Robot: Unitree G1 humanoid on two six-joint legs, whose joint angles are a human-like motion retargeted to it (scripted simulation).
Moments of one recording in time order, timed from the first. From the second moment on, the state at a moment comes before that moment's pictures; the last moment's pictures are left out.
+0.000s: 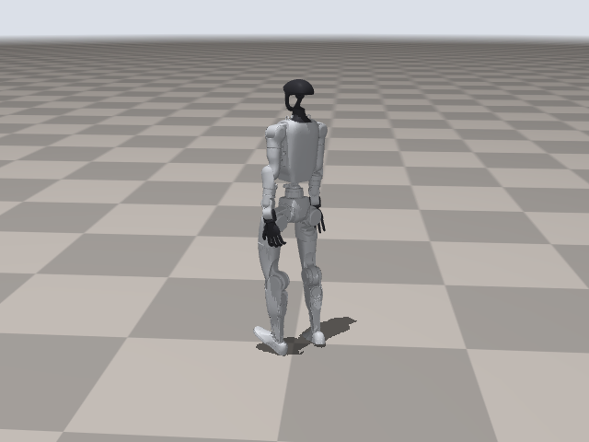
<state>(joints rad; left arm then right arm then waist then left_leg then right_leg) 0.14 0.15 0.30 1.51 -0.02 0.22 -0.24 -0.05 -0.11 0.19 1.51 -0.62 0.13 0.33 0.00 -0.04 -0.12 -0.07 -0.04 0.24 0.03 -0.51 -0.03 0.00 -0.15 -0.36 0.03 0.09 0.12</state>
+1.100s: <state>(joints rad) 0.14 0.14 0.28 1.49 -0.02 0.22 -0.24 -0.04 -0.11 0.18 1.52 -0.64 0.13 0.33 0.00 -0.04 -0.13 -0.07 -0.03 0.24 0.03 -0.51 -0.03 0.00 -0.14 -0.36 0.03 0.09 0.11</state>
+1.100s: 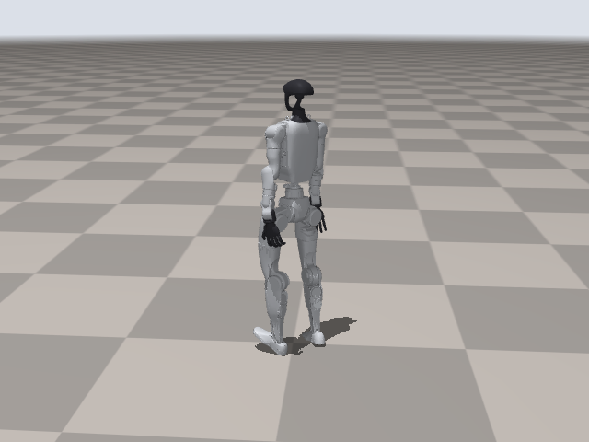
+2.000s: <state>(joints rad) 0.14 0.14 0.28 1.49 -0.02 0.22 -0.24 -0.05 -0.10 0.19 1.51 -0.64 0.13 0.34 0.00 -0.03 -0.13 -0.07 -0.03 0.24 0.03 -0.51 -0.03 0.00 -0.14 -0.35 0.03 0.09 0.11</state>
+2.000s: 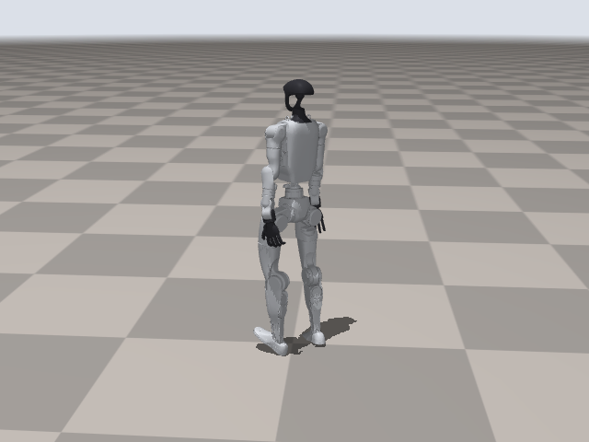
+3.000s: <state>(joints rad) 0.14 0.14 0.28 1.49 -0.01 0.22 -0.24 -0.05 -0.10 0.19 1.51 -0.65 0.13 0.34 0.01 -0.03 -0.13 -0.07 -0.03 0.24 0.03 -0.51 -0.03 0.00 -0.14 -0.36 0.03 0.09 0.11</state>
